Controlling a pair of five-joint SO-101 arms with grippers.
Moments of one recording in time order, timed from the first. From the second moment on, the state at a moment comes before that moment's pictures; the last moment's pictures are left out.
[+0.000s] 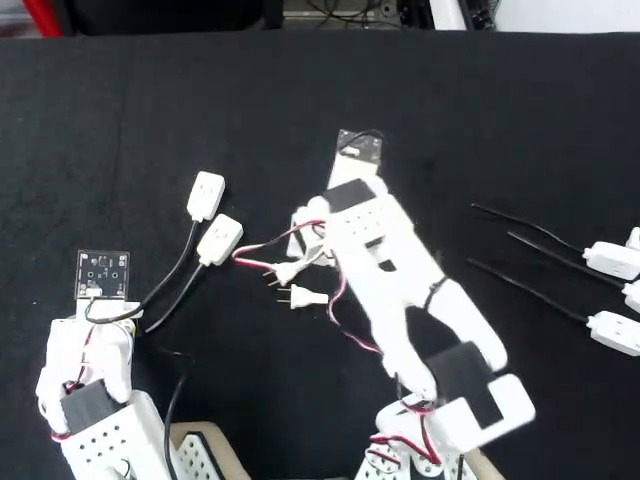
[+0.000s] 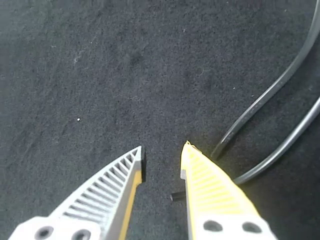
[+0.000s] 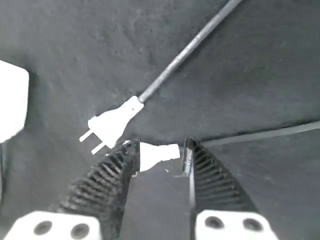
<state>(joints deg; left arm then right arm) -34.1 -104.1 96.3 63.6 -31.3 -25.1 -1.2 24.4 69.1 -41.5</state>
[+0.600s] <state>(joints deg) -34.1 -104.1 96.3 63.6 -31.3 -34.3 7.9 24.7 58.2 -51.0</state>
